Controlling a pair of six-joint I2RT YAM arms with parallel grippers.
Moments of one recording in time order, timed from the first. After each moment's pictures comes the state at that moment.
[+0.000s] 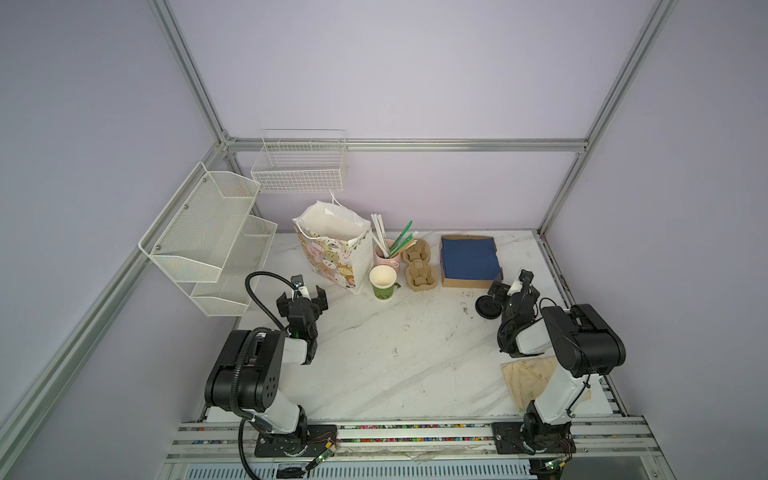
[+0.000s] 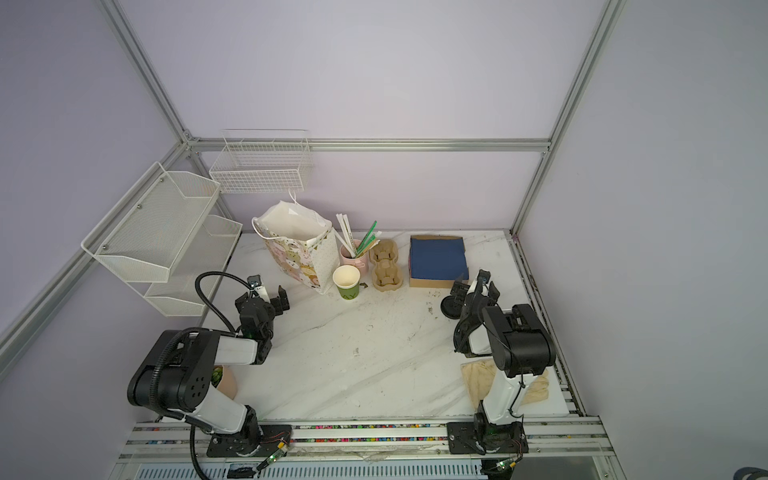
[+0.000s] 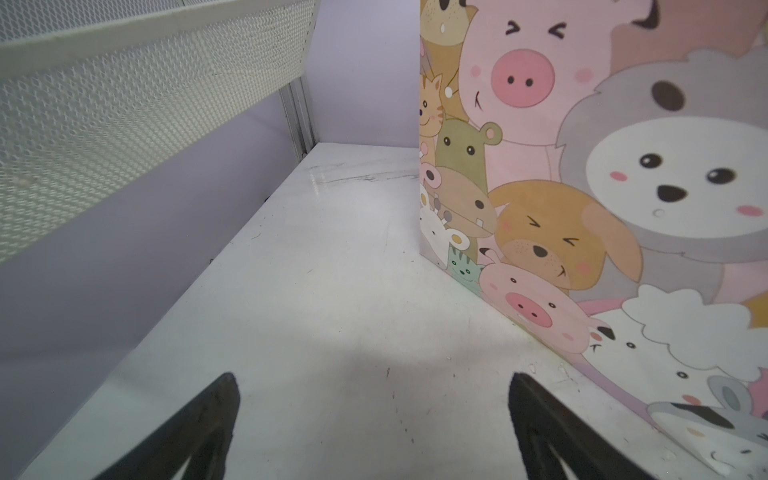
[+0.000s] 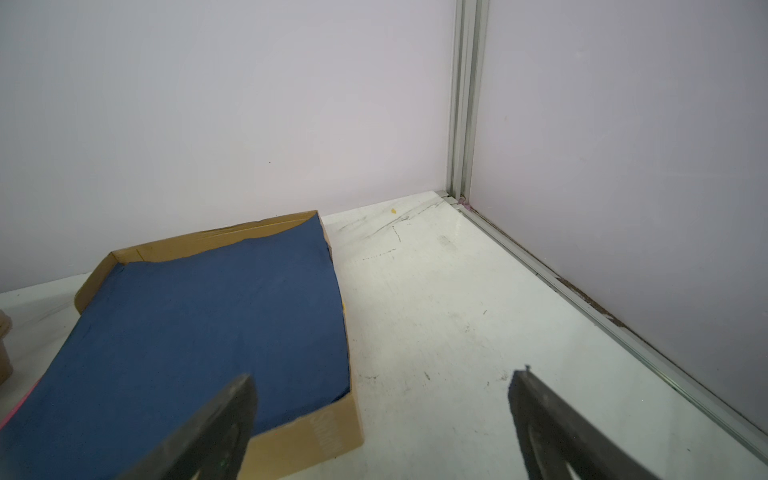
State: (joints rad) left arm -0.04 1.58 0.39 0.93 -0.39 -0.02; right arm 0.11 1.79 0.44 1.27 0.40 0.12
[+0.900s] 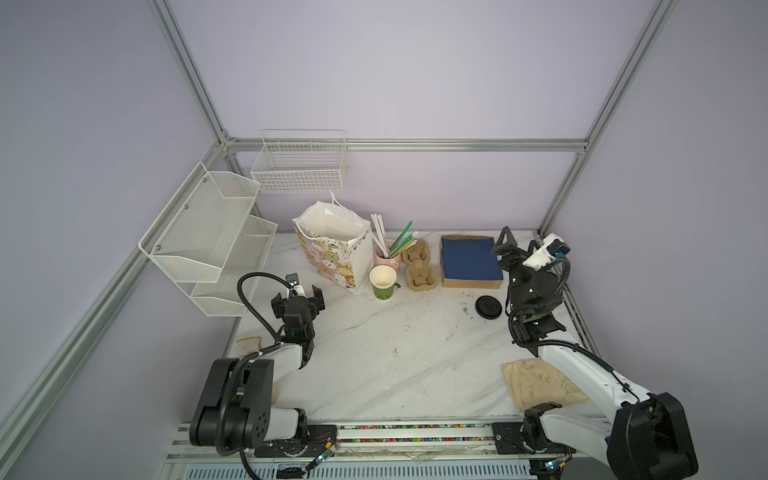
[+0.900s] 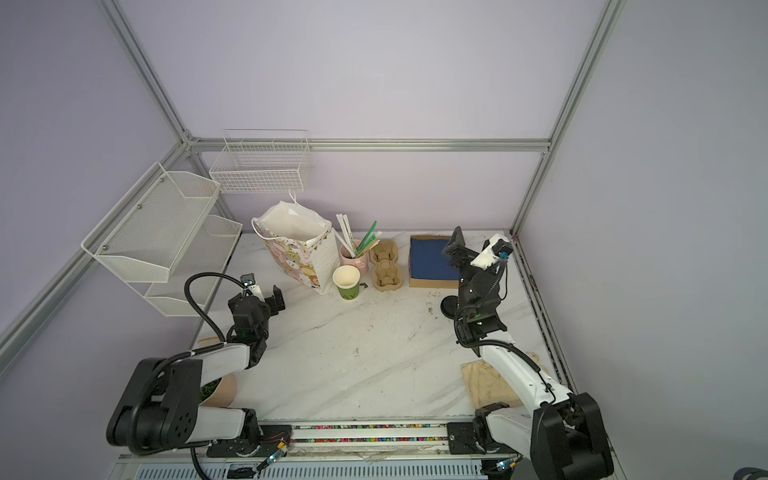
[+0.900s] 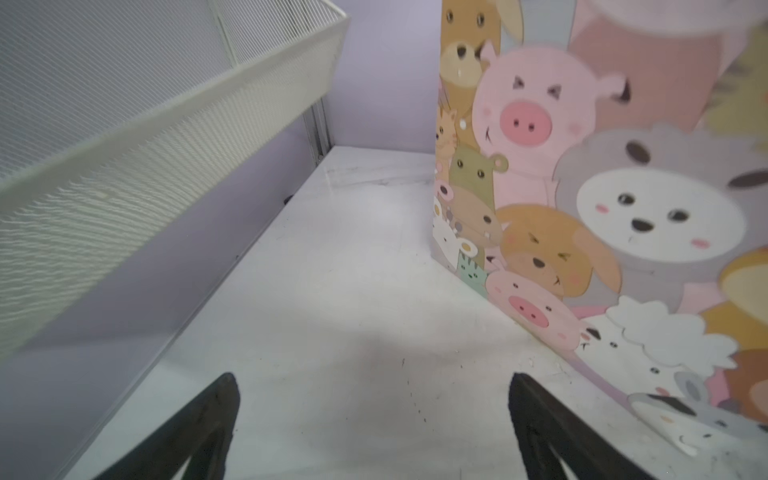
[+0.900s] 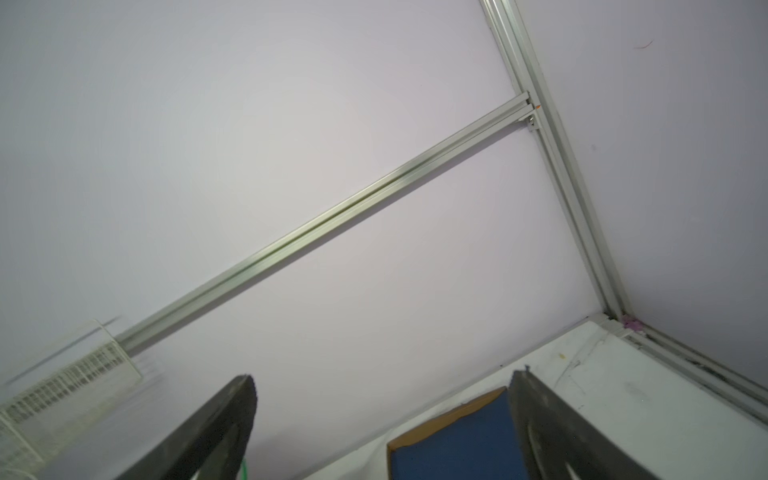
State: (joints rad) left arm -0.04 1.28 0.42 0.61 -0.43 -0.07; right arm 0.30 1.12 0.70 0.70 0.39 0.51
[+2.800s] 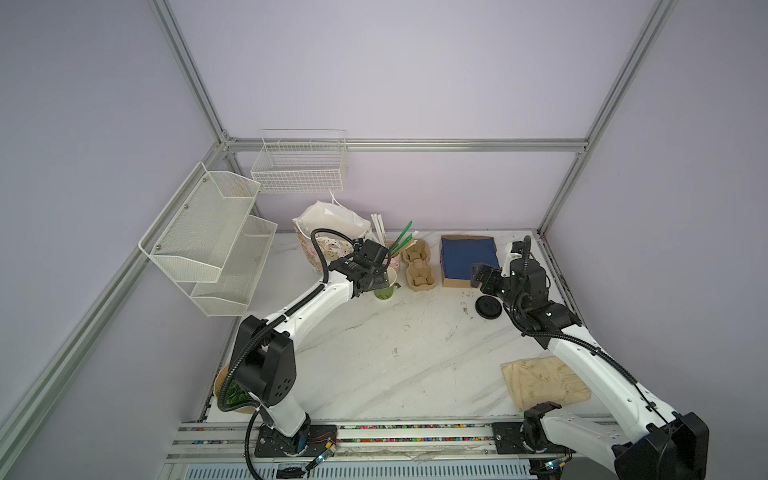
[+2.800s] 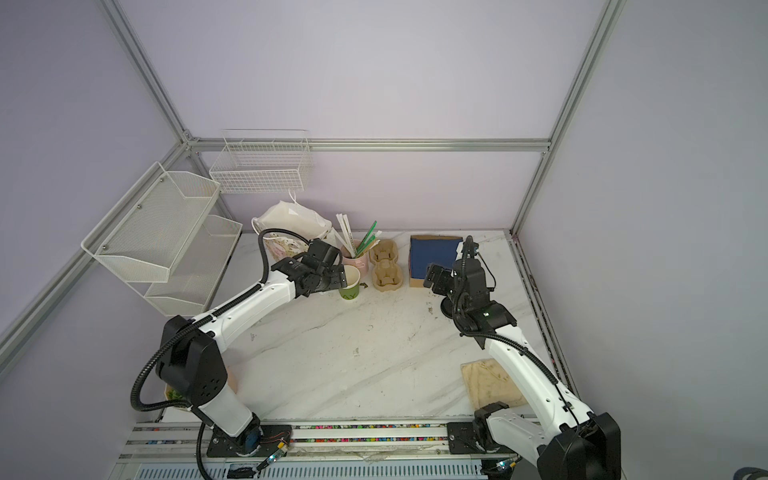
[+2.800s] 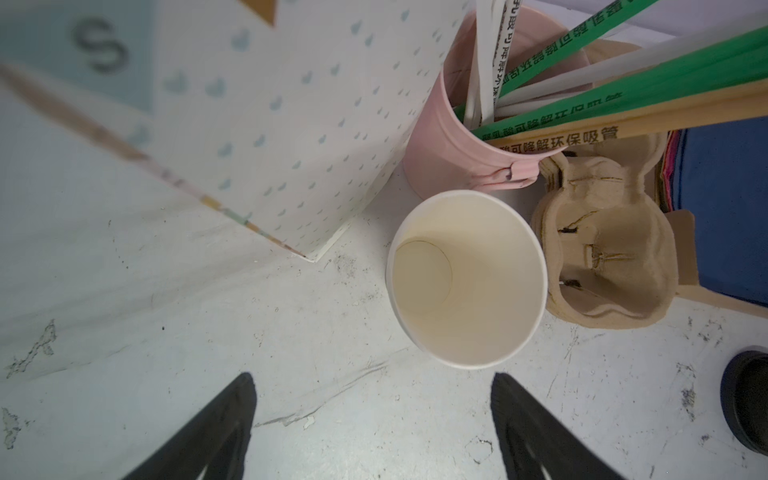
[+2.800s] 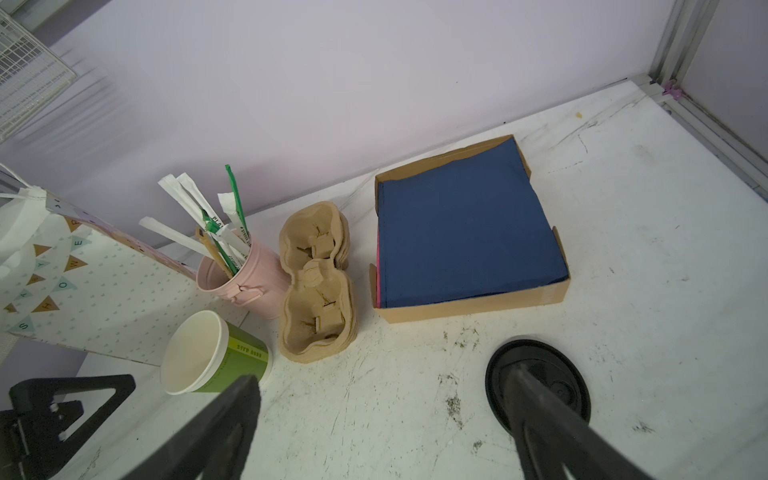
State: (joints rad) left arm -0.52 1.70 1.44 -0.74 -0.33 -0.65; right arm 0.36 1.09 0.91 -0.26 0.14 0.51
